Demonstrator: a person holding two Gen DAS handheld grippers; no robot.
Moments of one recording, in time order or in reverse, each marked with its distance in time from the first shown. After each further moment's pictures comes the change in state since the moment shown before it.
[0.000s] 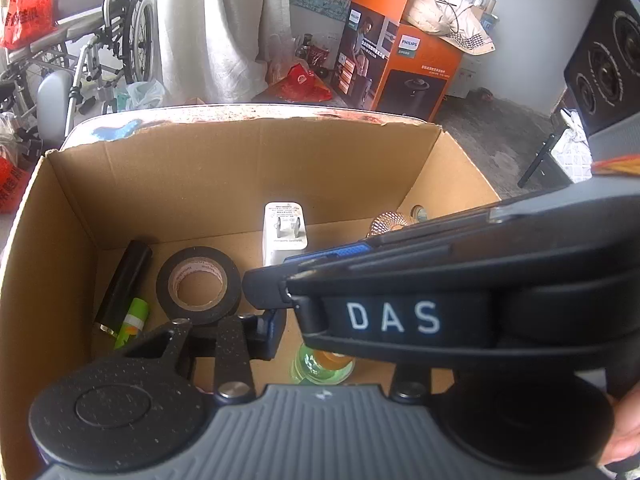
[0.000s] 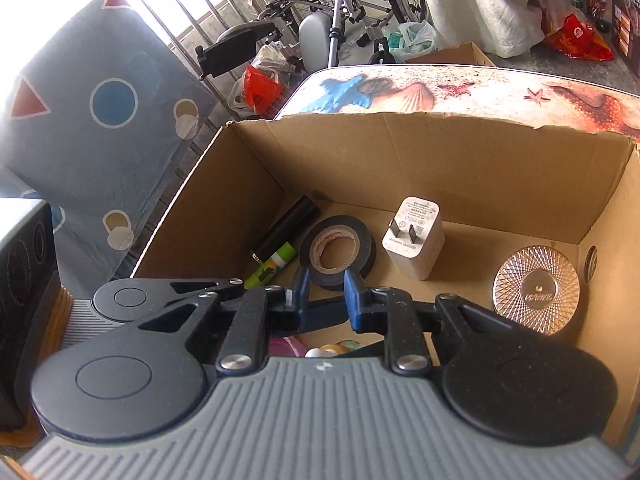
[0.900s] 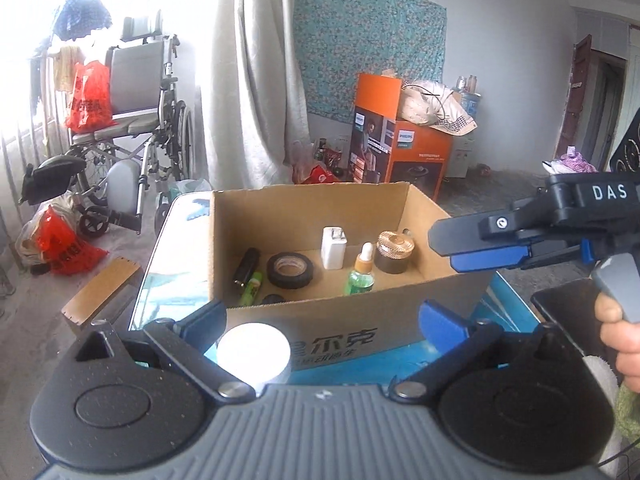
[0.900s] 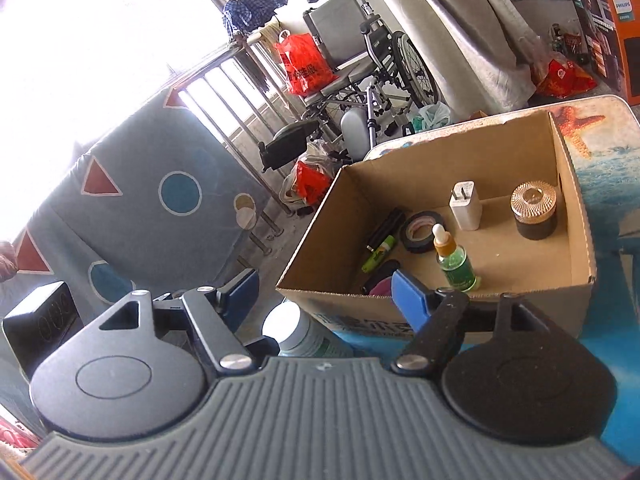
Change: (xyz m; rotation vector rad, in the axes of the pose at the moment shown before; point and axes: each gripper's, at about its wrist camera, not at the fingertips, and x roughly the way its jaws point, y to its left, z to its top) left arm -0.183 0.006 -0.136 0.057 -0.335 0.088; right arm -0.145 0.081 -0.147 0.128 -0.307 0.130
